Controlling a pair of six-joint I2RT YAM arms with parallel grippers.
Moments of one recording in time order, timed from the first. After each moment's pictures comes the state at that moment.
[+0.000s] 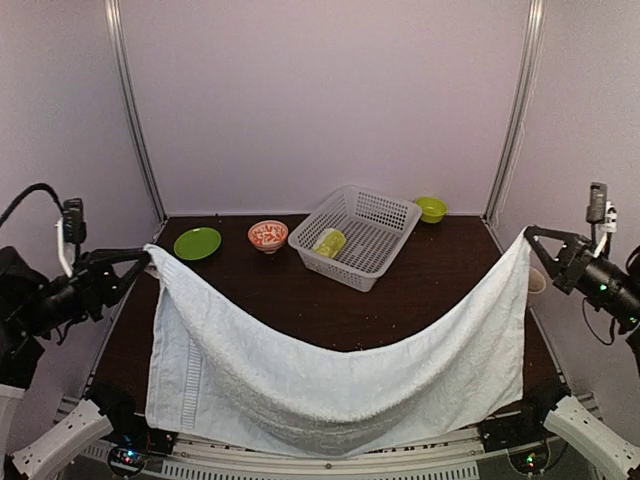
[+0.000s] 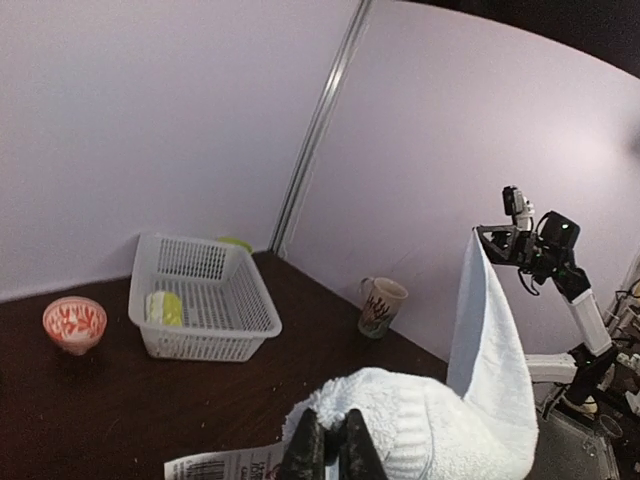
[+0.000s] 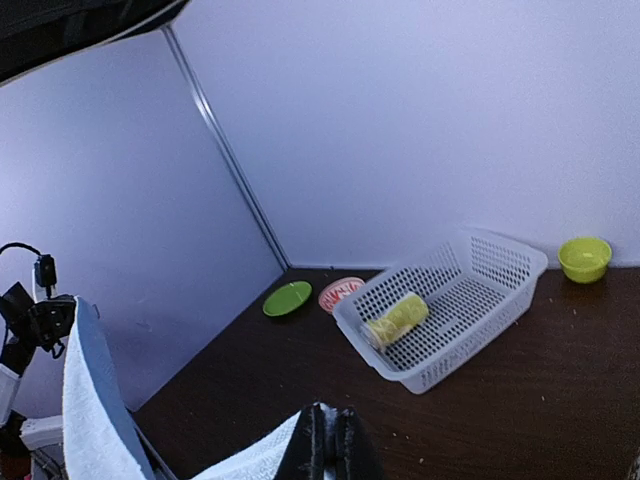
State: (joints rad) left arm -0.42 0.30 0.76 -0.32 0.56 -0.41; right arm 0.33 0.35 0.90 -0.49 -0.32 0.40
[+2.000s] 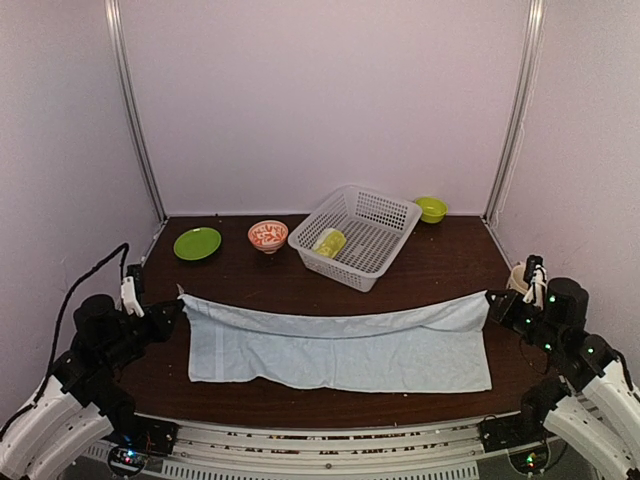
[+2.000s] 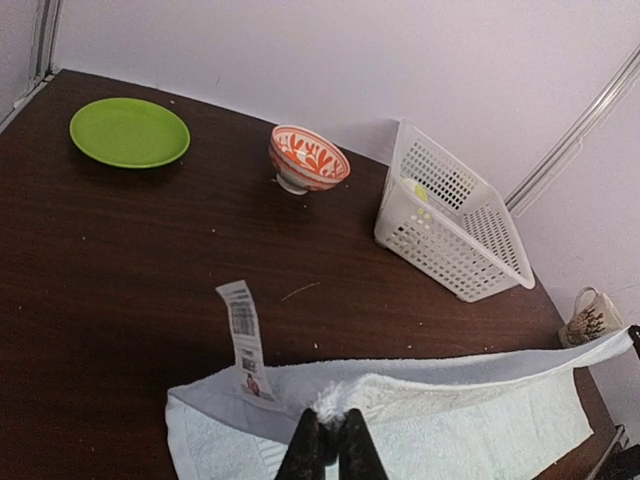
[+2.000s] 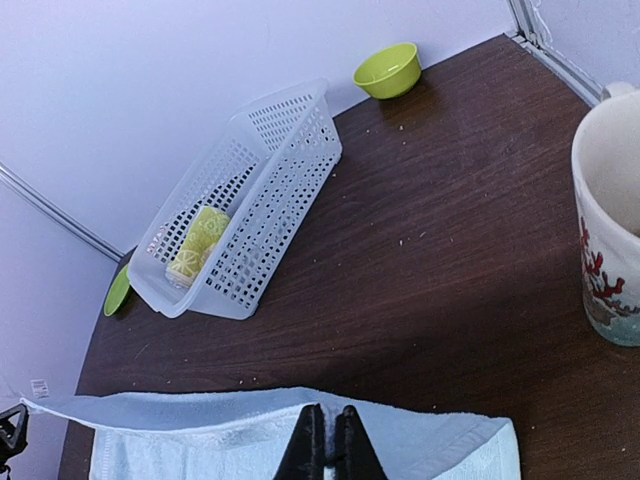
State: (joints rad) left arm -0.42 0.28 0.20 -0.16 0.02 -0.54; right arm 0.32 0.35 0.33 -0.31 0.04 0.65
